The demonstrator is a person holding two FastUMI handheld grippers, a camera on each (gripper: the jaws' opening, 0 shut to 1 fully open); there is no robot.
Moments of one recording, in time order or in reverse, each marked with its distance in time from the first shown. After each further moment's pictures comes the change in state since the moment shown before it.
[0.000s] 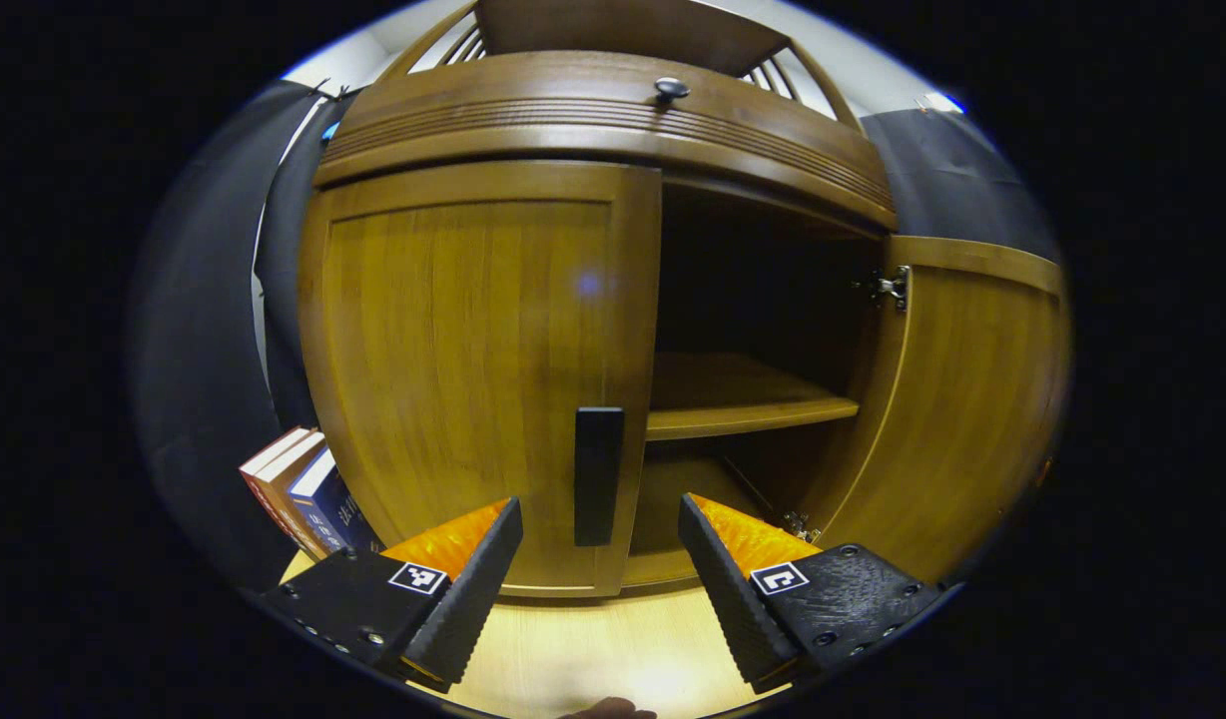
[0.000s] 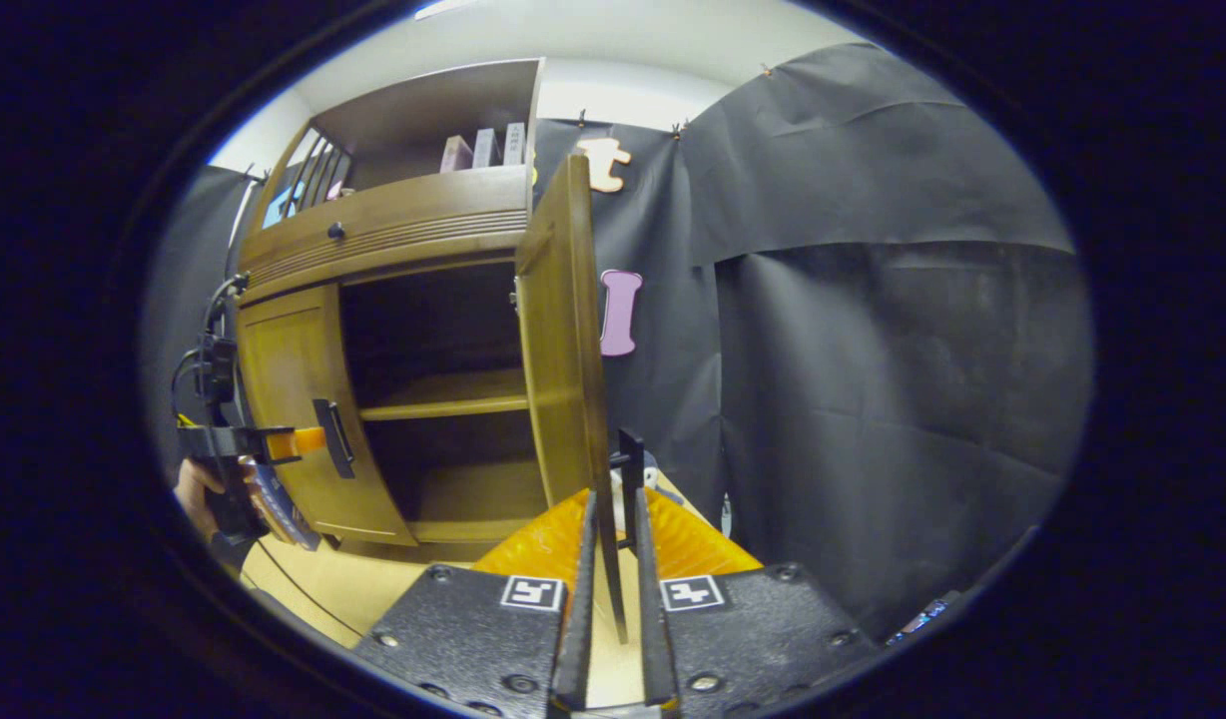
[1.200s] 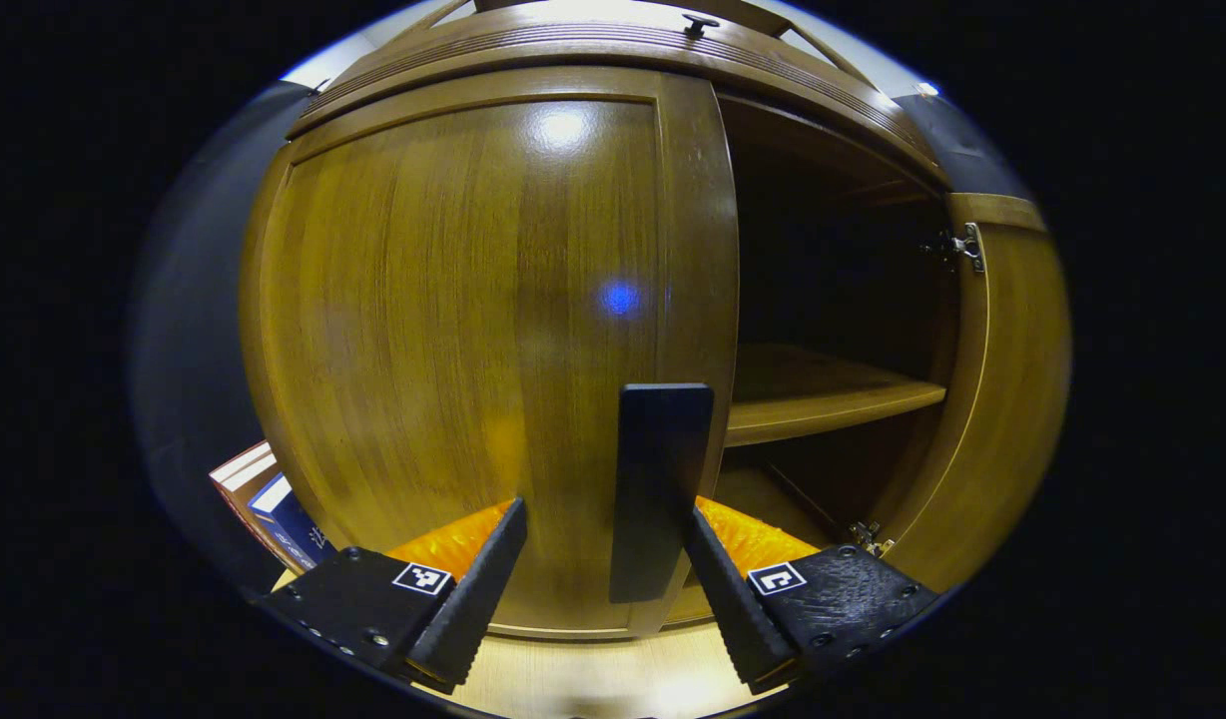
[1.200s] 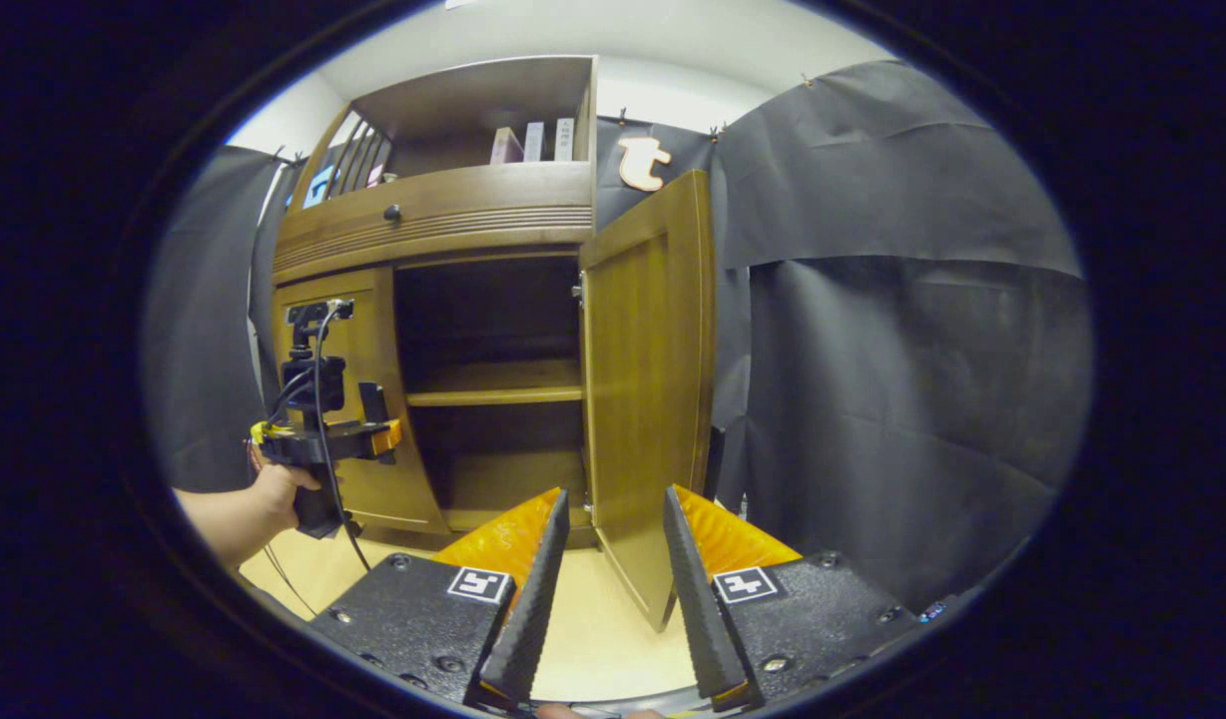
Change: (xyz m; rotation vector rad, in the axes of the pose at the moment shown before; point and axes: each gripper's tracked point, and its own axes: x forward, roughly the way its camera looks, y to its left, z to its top) left arm 0.082 0.026 -0.014 0.055 -0.051 0.045; right arm -0.017 0.049 -0.005 -0.061 0.017 0.055
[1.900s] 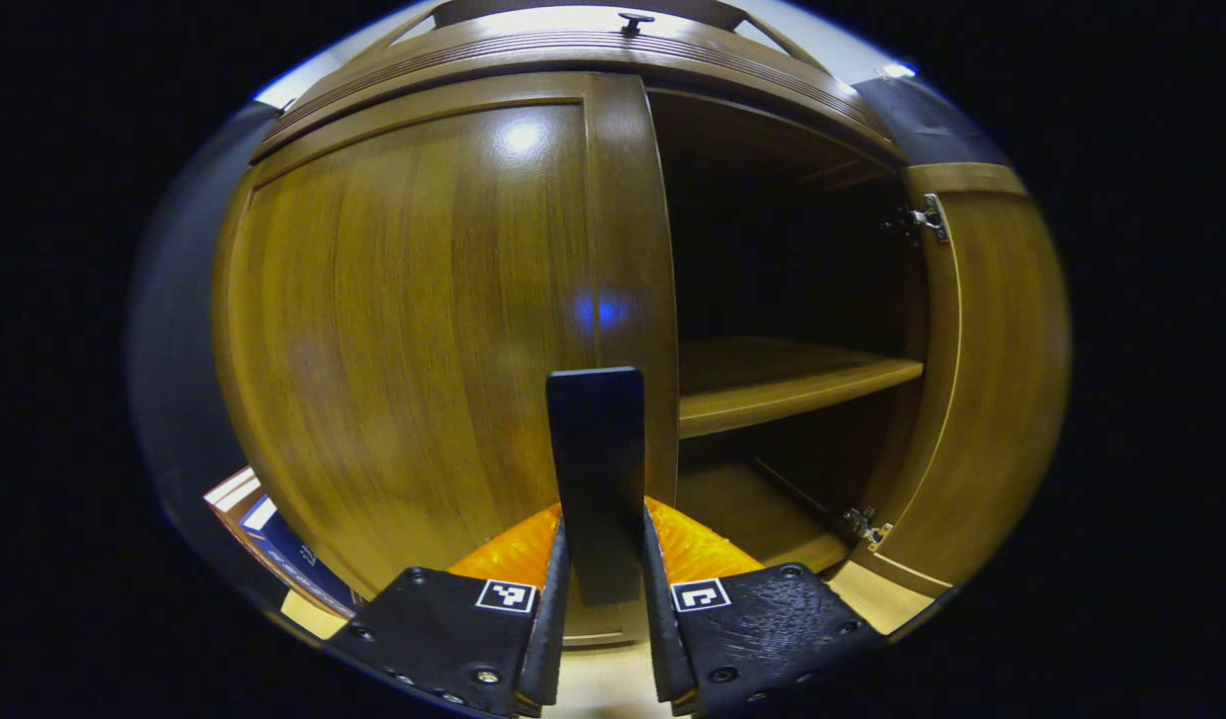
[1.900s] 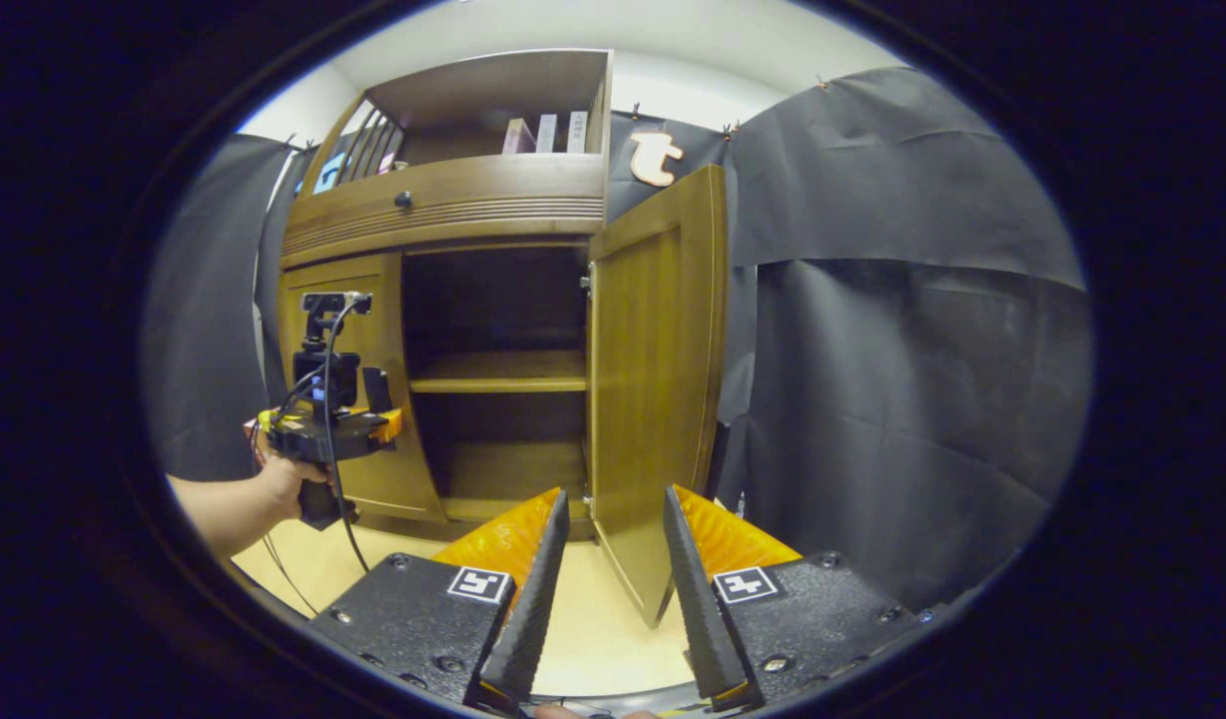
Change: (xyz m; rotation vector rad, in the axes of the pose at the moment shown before) left arm 0.004 -0.020 -0.004 0.079 -0.029 -0.065; right arm -0.002 -0.003 -0.008 -0.035 0.020 0.002
